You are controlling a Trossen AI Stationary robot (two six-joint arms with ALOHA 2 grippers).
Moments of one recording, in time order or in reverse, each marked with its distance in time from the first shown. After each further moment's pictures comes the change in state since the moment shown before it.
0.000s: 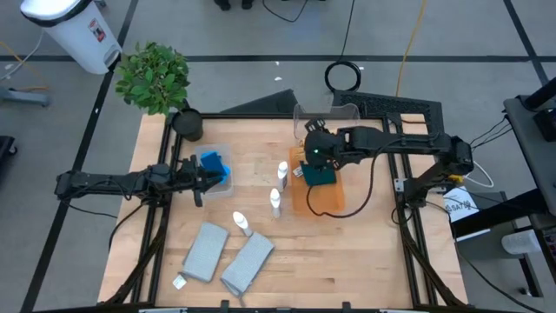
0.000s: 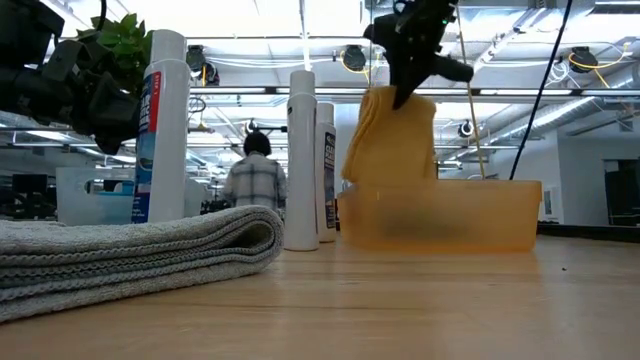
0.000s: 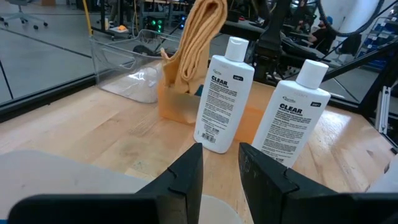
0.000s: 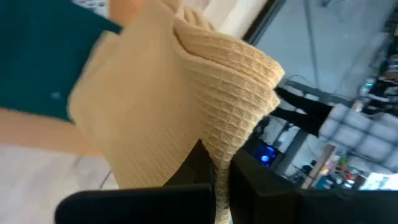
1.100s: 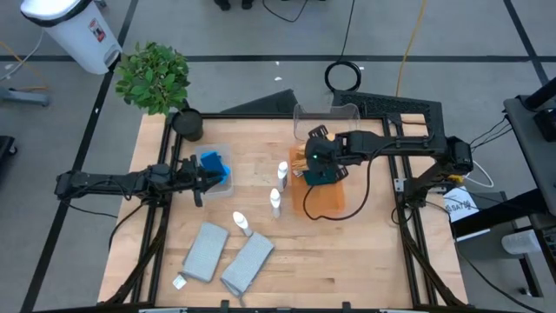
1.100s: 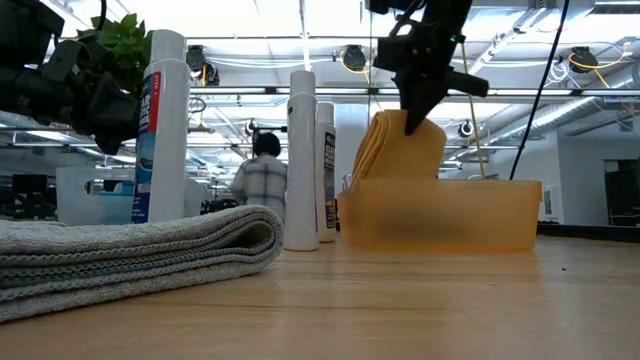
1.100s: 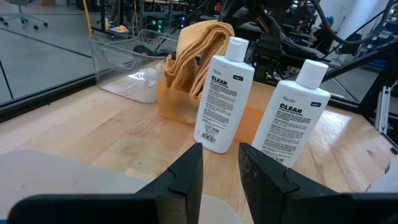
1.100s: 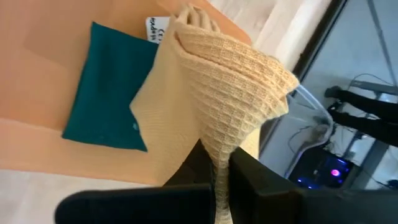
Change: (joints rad) left arm 0.000 0.000 0.000 0.000 0.000 0.000; right arm 0.001 0.003 -0.083 -0.038 -0.202 0.245
